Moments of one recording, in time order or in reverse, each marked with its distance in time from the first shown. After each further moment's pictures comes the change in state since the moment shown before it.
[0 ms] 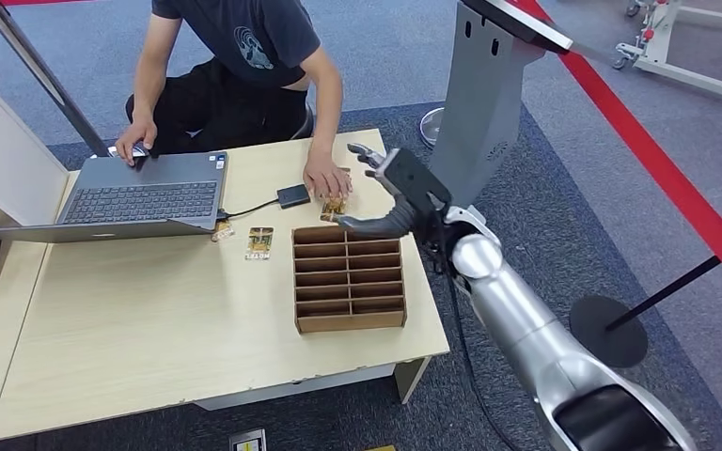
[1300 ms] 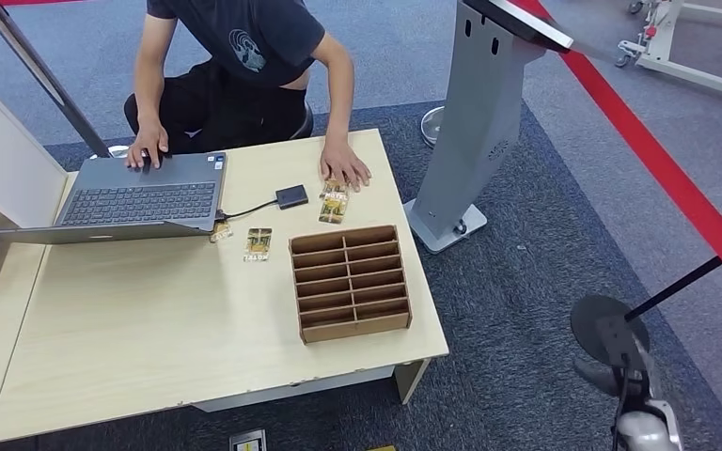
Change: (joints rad) left arm -0.004 -0.002 -0.057 0.002 -0.058 -0.031 0.047; right arm 0.259 0.244 -0.573 1.413 0.343 -0.488 0.141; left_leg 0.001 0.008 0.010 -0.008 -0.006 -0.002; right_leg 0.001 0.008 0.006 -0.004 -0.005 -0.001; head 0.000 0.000
